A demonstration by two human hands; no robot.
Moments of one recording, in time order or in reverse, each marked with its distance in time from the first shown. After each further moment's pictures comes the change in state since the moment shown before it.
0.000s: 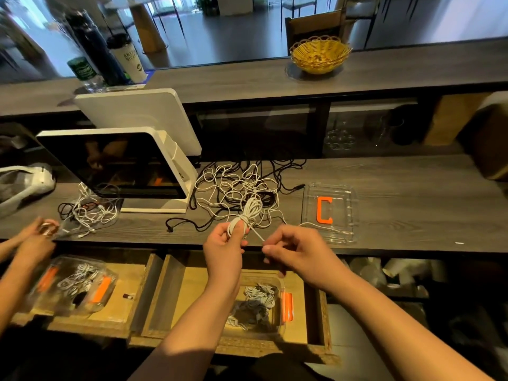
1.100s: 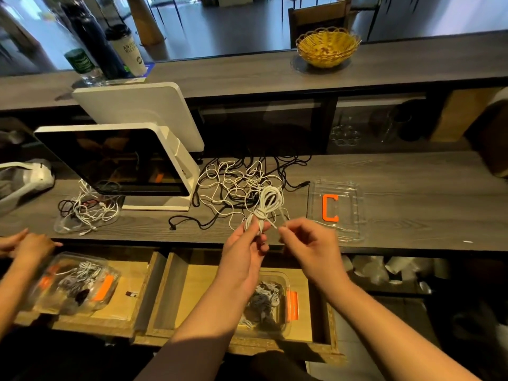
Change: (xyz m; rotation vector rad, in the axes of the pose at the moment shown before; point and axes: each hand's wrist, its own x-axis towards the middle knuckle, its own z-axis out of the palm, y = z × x) left_hand -0.001 0.018 0.008 -0.506 -0.278 -0.441; right_hand 0.016 0.024 0.019 0.014 0.425 -0.170
